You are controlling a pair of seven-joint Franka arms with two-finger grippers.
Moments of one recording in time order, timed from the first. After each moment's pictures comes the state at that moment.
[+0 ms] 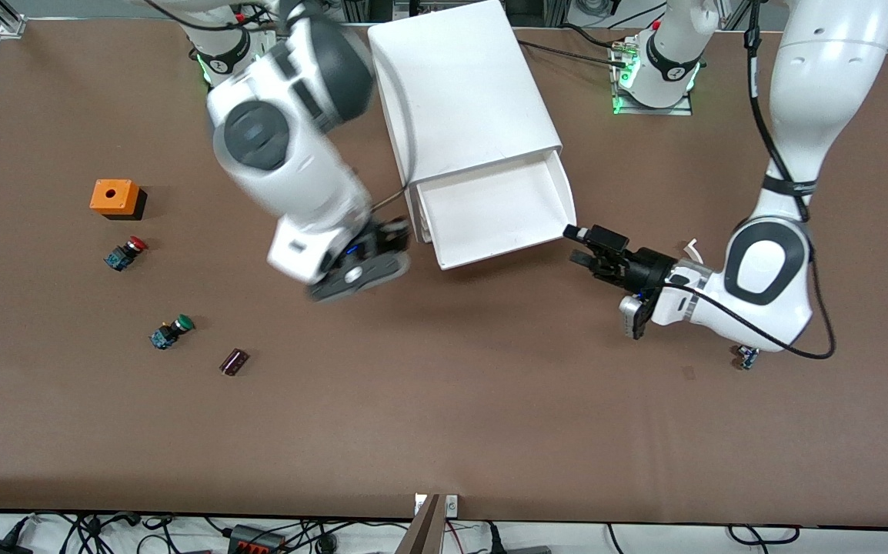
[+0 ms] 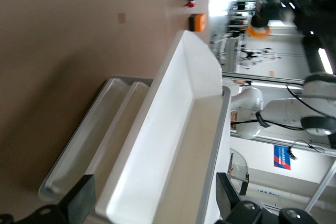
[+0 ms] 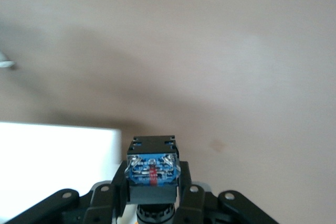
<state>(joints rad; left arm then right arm) -0.03 0.62 -0.09 -1.49 -0.95 1.41 0.52 0.63 0.59 0.00 -1.09 0.15 1.80 0.29</state>
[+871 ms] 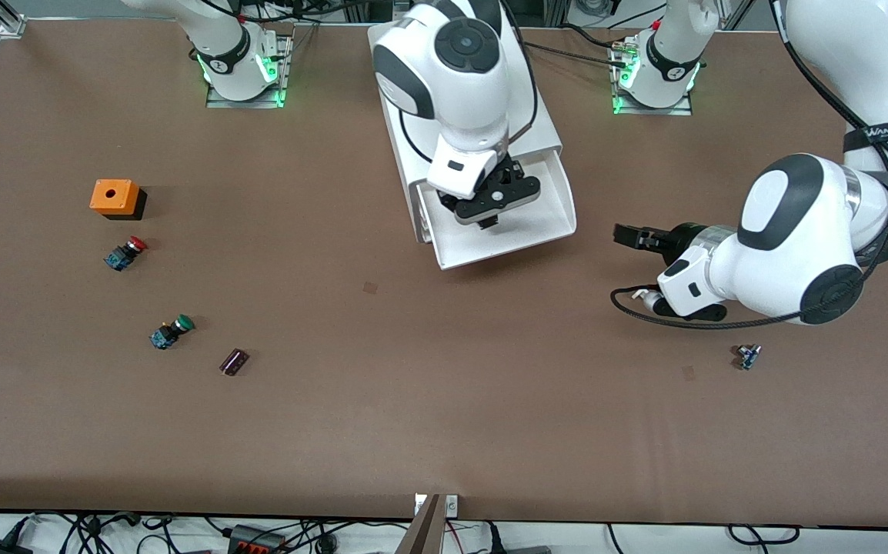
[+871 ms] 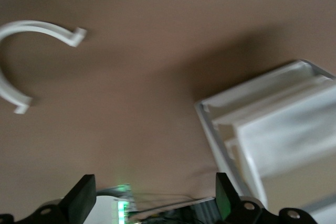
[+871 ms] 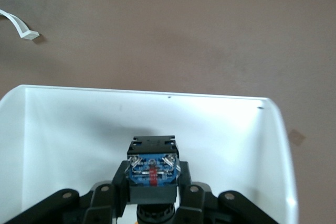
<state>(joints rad) -0.10 0.52 -0.11 -1.31 -0.20 1.33 -0.11 0.89 0.70 -0.01 -1.07 0.01 1.90 0.54</state>
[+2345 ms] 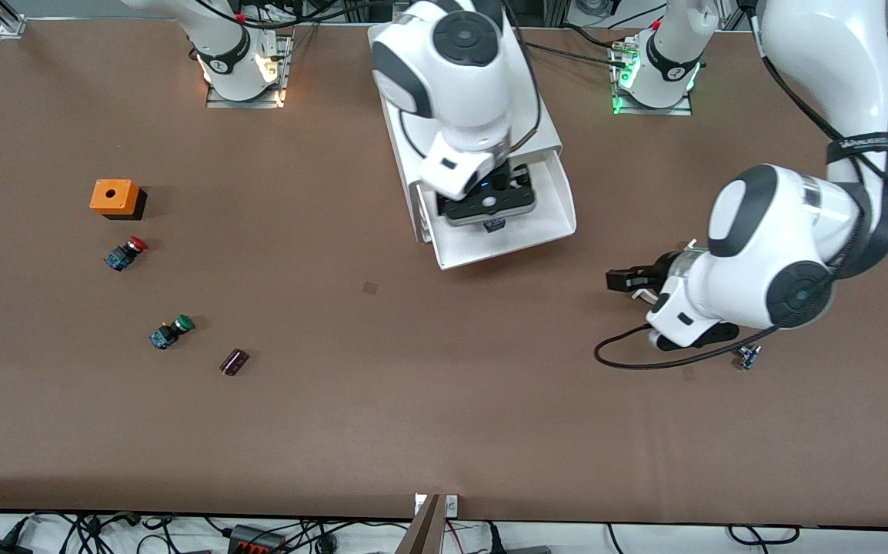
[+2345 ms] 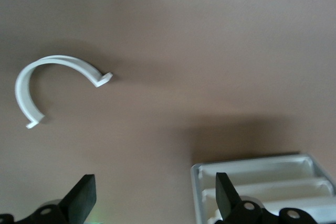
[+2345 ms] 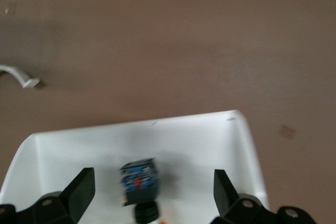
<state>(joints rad) -0.17 0.59 -0.10 -1.26 -0.15 1.52 -0.47 0.83 0.71 -0.04 -0.95 0.01 1.81 0.68</state>
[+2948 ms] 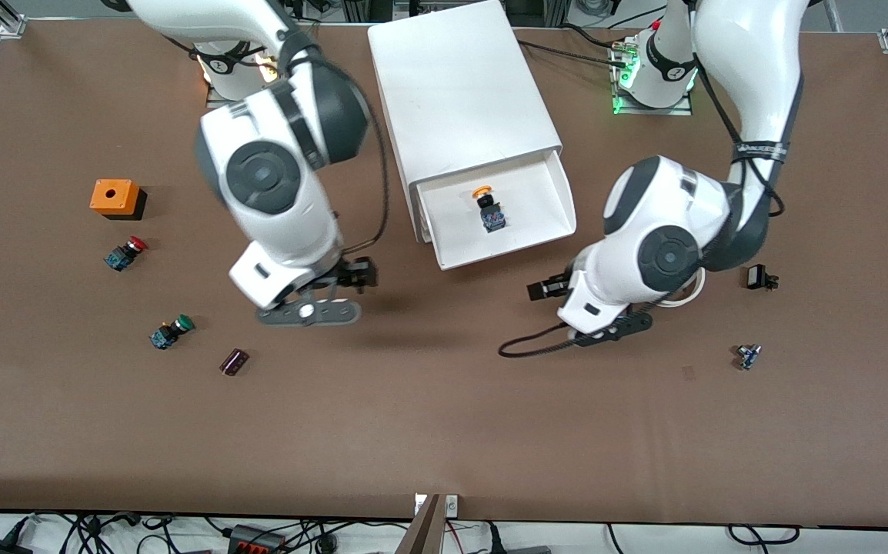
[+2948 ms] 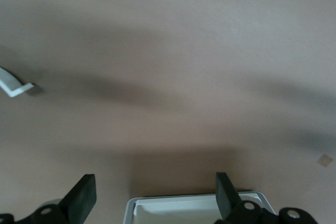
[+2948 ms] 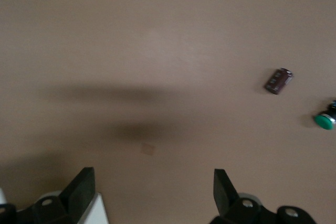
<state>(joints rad) -0.33 0.60 -0.11 -1.34 -0.15 1.79 -0.66 0.52 0.69 -0.06 -0.97 -0.03 1.61 0.42</state>
